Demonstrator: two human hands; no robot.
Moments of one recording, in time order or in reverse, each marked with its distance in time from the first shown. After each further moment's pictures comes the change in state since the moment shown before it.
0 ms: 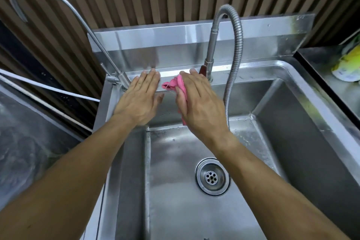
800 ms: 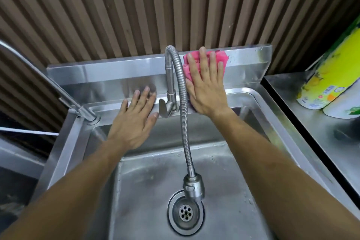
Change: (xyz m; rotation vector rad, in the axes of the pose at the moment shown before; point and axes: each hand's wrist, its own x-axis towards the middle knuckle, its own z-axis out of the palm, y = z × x) left_hand 0.058 0.059 0.015 -0.092 0.085 -0.004; right_hand 0.074 0.178 0.018 -0.253 -0.228 0.047
